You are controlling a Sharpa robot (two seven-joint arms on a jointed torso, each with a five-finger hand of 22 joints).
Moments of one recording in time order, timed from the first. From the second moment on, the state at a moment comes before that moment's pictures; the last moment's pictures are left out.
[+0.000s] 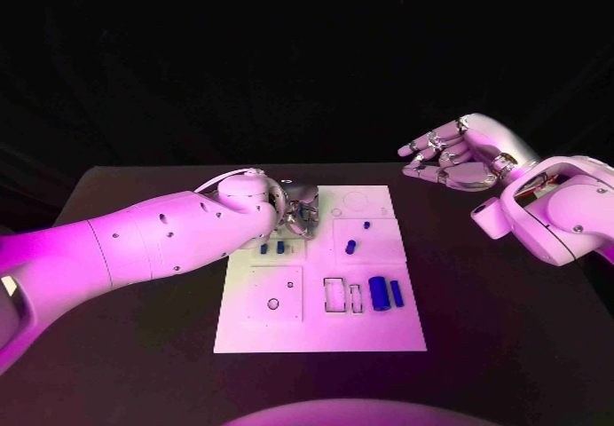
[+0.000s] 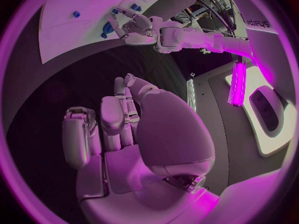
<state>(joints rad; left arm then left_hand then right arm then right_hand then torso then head) 1.28 -0.47 -0.10 1.25 -1.48 0.03 -0.21 1.37 -0.15 0.32 0.03 0.14 1.06 0.13 0.11 0.07 1.09 0.07 0.28 0.07 1.46 -0.02 1.32 0.99 0.12 1.46 0.08 1.01 1.07 1.30 -1.16 0.00 1.80 -0.98 -0.47 0.11 1.43 -0.13 0.36 0.07 0.14 1.09 0.14 0.06 0.07 1.23 0.06 0.17 0.32 1.46 -0.03 1.09 1.10 0.04 1.46 0.07 1.44 1.31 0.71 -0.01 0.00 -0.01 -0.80</state>
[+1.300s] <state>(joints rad) 1.28 -0.48 -0.09 1.25 -1.47 0.03 -0.22 1.40 -0.14 0.39 0.01 0.14 1.08 0.13 0.11 0.07 1.10 0.07 0.26 0.07 1.46 -0.02 1.32 1.00 0.12 1.46 0.08 1.02 1.08 1.29 -1.15 0.00 1.80 -0.98 -0.46 0.11 1.43 -0.13 0.37 0.07 0.14 1.09 0.14 0.06 0.07 1.24 0.06 0.17 0.32 1.46 -0.03 1.09 1.11 0.04 1.46 0.07 1.45 1.31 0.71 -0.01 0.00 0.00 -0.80</state>
